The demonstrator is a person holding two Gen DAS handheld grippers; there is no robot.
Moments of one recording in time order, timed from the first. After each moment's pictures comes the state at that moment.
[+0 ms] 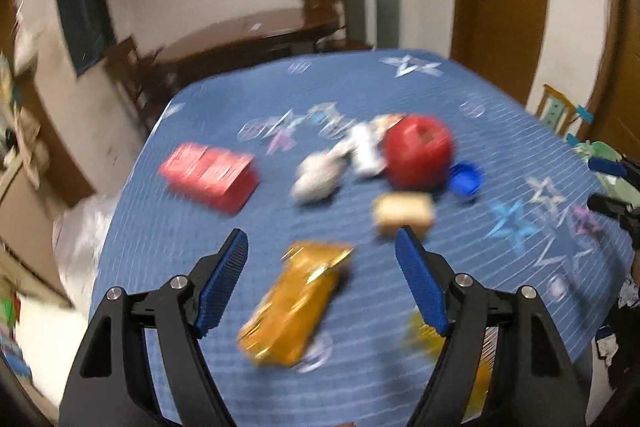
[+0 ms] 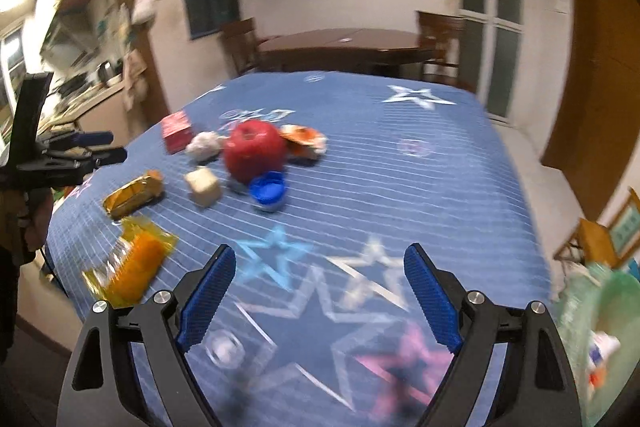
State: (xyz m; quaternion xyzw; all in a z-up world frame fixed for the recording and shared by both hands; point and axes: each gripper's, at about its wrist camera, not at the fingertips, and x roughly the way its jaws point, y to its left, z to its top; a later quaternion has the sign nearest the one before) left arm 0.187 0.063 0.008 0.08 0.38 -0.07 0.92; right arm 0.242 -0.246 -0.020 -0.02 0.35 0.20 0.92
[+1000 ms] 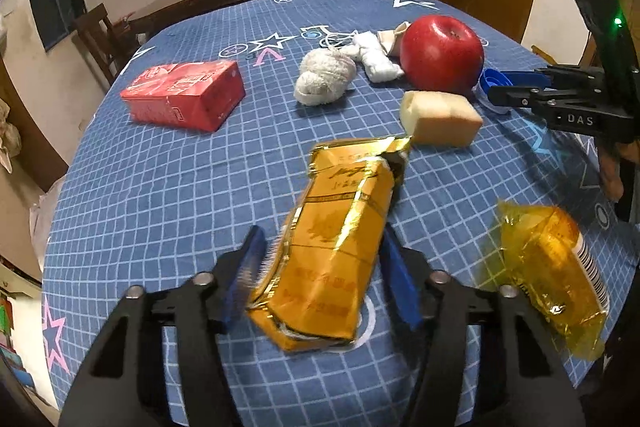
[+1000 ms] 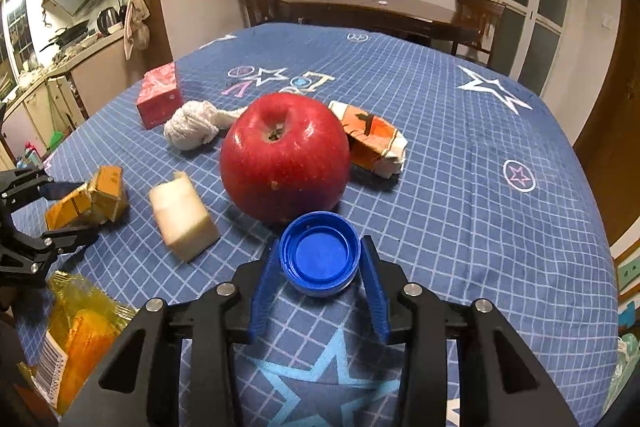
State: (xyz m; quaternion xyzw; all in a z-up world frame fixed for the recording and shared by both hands) left arm 0.200 0.079 -0.067 0.08 0.44 -0.12 0.89; right arm 0.359 -0.131 -0.078 -0.08 0.40 0.20 0.89
